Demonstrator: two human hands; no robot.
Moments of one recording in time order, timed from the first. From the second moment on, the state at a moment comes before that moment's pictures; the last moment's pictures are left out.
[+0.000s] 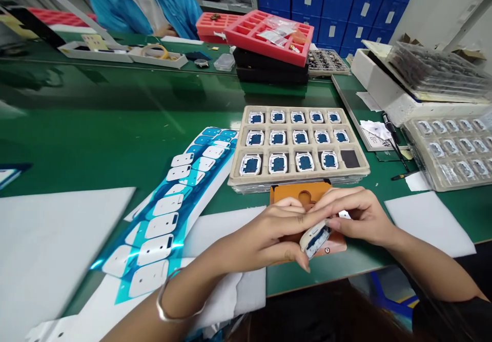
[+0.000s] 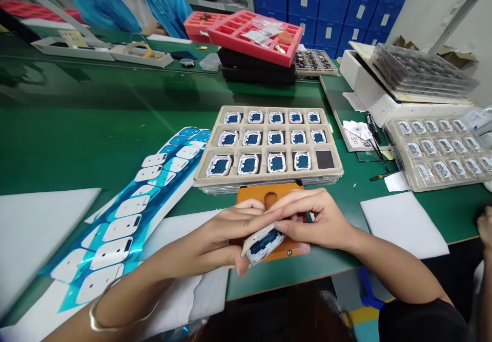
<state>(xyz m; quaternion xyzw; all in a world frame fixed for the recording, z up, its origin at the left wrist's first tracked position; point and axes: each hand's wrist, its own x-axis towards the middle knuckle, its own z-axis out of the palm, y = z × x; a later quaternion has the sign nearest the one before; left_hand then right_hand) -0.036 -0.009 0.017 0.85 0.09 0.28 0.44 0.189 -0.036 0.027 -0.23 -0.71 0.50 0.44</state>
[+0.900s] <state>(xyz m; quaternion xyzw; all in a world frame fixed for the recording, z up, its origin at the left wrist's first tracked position) -0.035 -0.010 0.013 0.85 0.07 0.29 0.43 0.188 -0.035 0.029 -0.21 -0.68 0.57 0.40</state>
